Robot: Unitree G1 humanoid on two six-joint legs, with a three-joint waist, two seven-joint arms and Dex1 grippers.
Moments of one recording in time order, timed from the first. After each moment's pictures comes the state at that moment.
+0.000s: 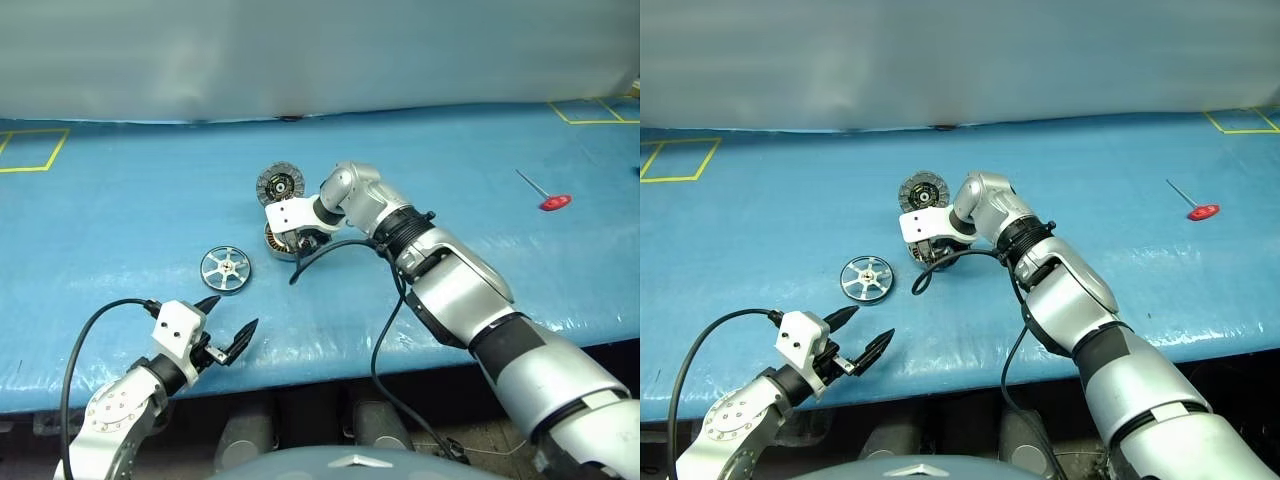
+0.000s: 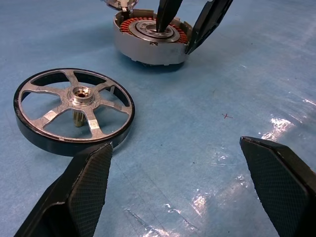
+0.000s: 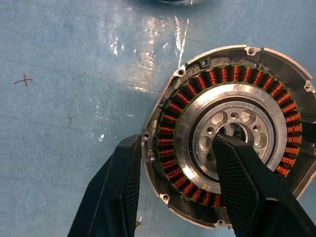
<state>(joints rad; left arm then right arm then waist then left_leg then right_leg) 0.46 0.44 0.05 -0.55 -0.31 0.32 -0.50 -1.22 -0.11 0.60 0.98 -0.39 0.07 1.31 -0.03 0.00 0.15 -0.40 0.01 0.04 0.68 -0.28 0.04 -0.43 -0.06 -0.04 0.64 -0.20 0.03</state>
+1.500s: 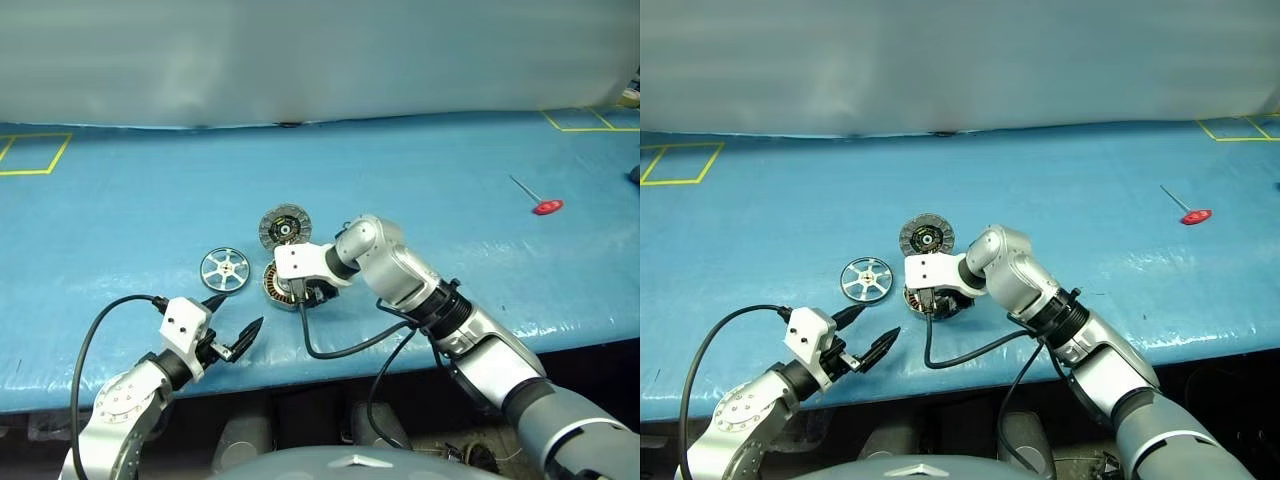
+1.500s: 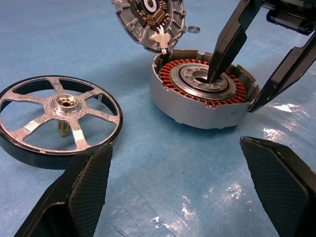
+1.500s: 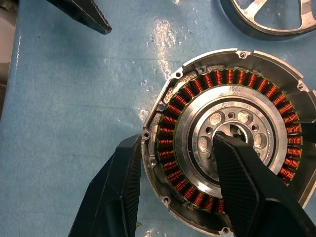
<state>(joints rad) 0.42 0.43 0.03 -0.51 -0.31 0.32 -0.52 -0.77 -0.26 0.65 0.08 -0.34 0.66 1.35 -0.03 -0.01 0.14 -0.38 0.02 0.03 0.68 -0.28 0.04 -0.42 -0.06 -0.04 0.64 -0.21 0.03</state>
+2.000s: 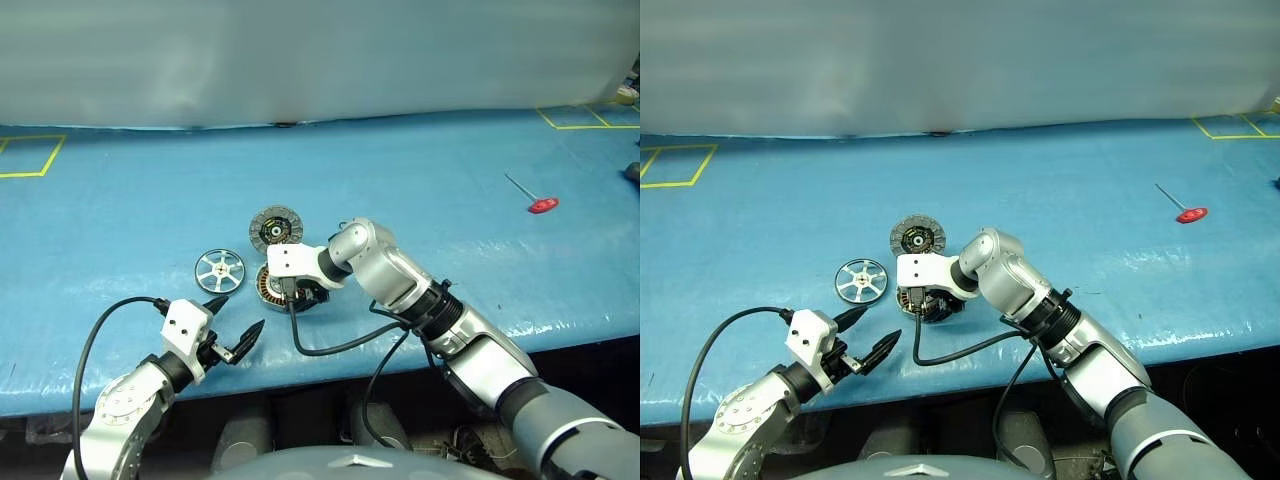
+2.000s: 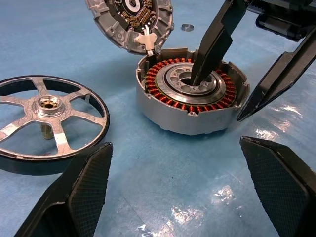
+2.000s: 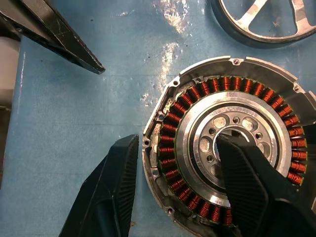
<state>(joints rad) 0.42 0.43 0.02 -0.51 -0.31 0.32 -0.52 -0.79 -0.23 0.66 0.09 -0.26 0.70 1.31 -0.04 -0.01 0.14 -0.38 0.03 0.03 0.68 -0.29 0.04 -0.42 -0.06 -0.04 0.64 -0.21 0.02</state>
